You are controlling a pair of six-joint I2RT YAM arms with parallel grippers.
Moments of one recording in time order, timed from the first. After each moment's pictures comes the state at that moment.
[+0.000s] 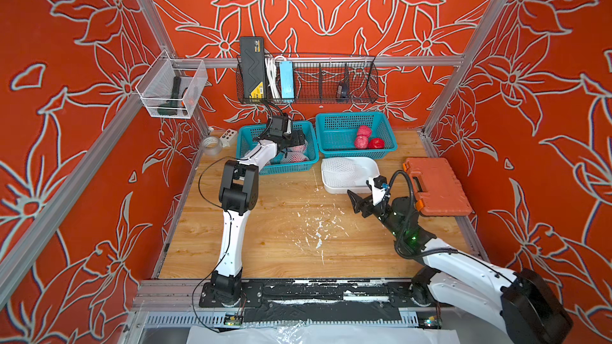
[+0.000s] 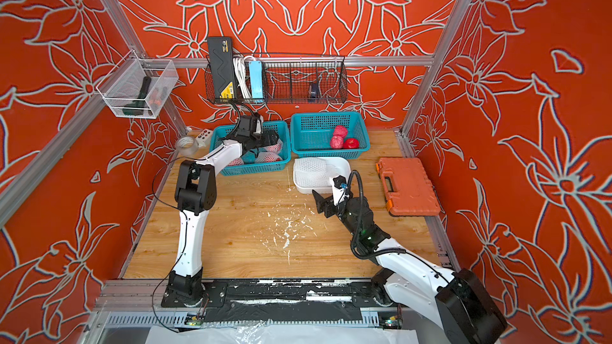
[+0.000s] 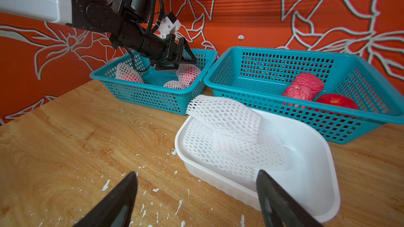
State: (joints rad) left arm -0.20 2.32 1.94 -0.27 0.16 -0.36; right arm 0.62 0.98 0.31 0.53 0.05 0.08
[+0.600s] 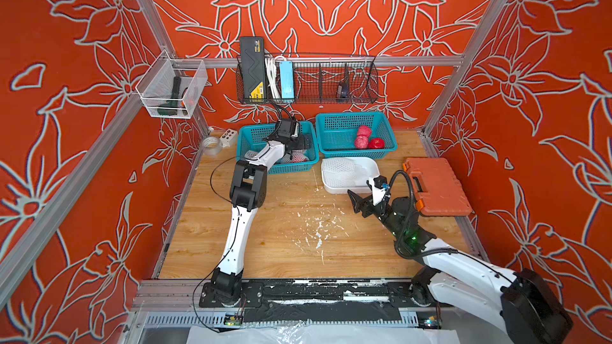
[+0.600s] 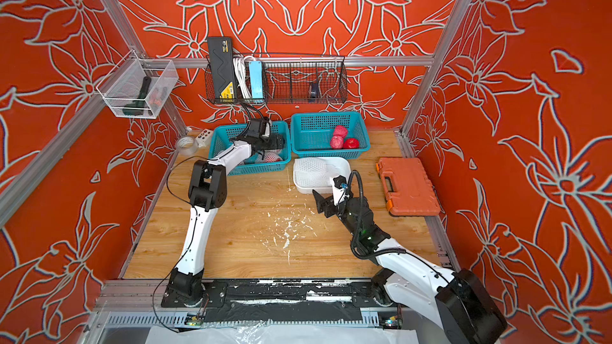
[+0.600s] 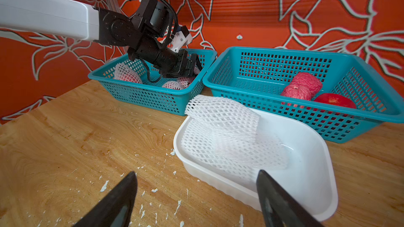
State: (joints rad) left arm -0.24 2.48 2.10 -0.33 0.10 -0.28; right arm 0.62 0.98 0.31 0.53 0.06 0.08
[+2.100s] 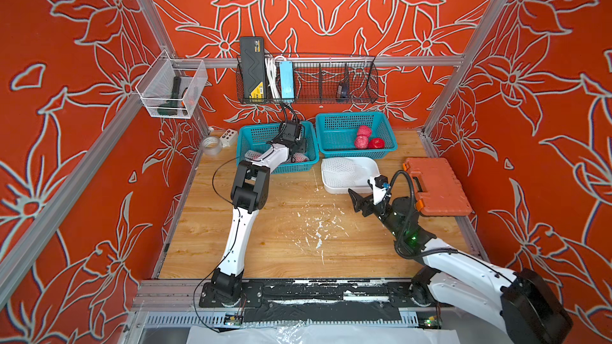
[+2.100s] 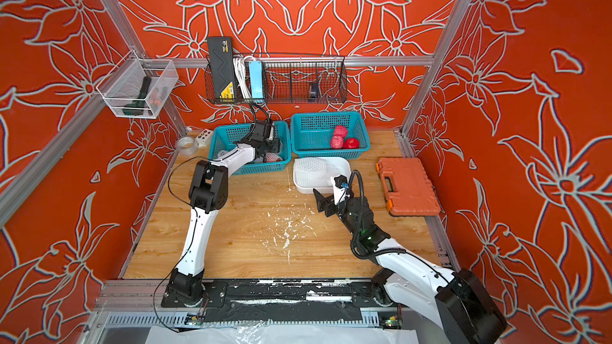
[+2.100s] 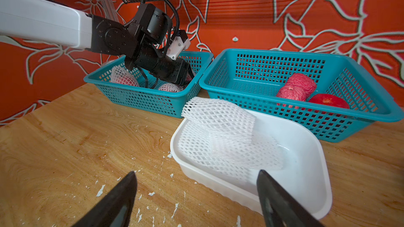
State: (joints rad) left arm -0.27 2.43 2.00 -0.28 -0.09 -0.16; right arm 0.62 0.98 0.31 0.53 0.08 0.09
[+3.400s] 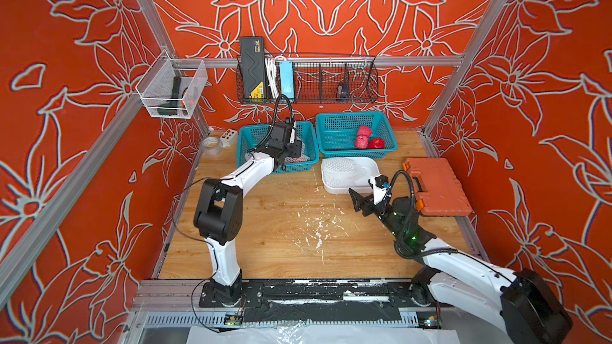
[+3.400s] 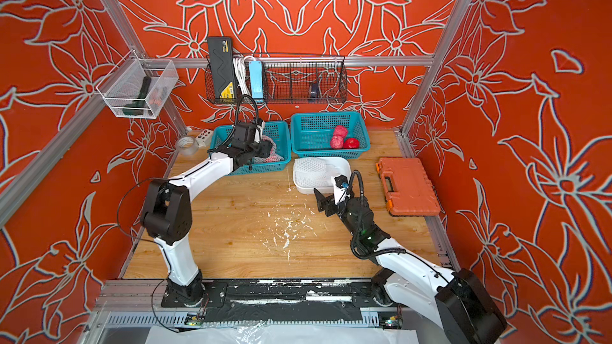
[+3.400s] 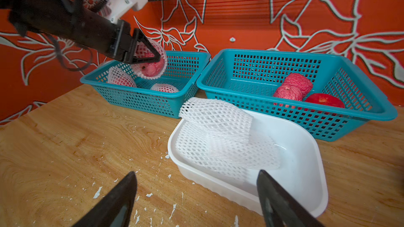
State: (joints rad) left arm -0.34 1.80 1.40 -0.20 -0.05 -0.11; right arm 0.62 0.98 0.31 0.54 0.09 0.09
